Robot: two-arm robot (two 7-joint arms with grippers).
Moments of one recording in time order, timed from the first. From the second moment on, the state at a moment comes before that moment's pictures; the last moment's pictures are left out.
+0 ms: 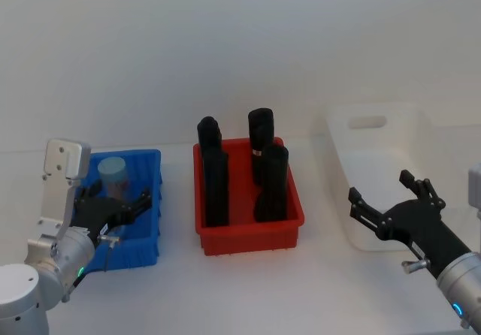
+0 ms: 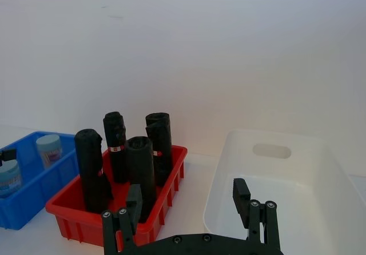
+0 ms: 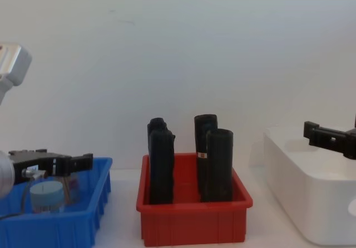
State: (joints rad) left arm -0.32 0.40 0.31 -1.39 -0.42 0.19 -0.01; right arm -0.01 0.34 -0.23 -1.77 0.29 0.03 0.07
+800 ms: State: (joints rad) left arm -0.38 0.38 0.28 -1.22 -0.43 0.19 -0.04; right arm -0.01 0.34 -0.23 -1.77 0.29 0.03 0.07
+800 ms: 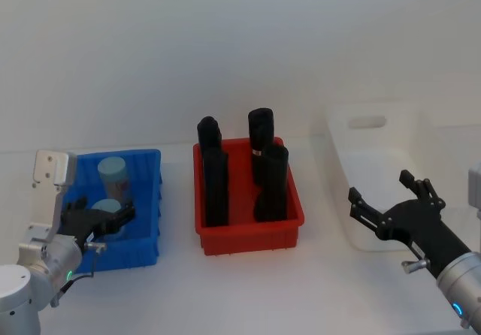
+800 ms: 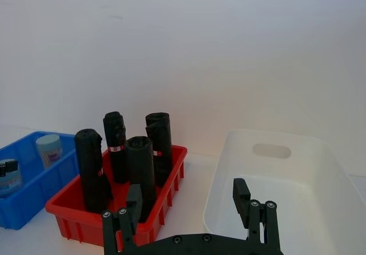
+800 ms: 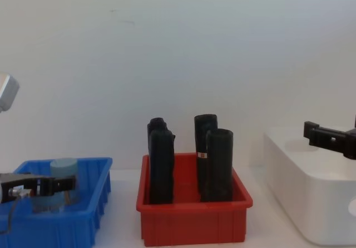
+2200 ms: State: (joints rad) left arm -0.39 0.38 0.26 -1.28 -0.45 0.17 -0.11; right arm -0.01 0.34 -0.23 -1.77 0.29 0.03 0.07
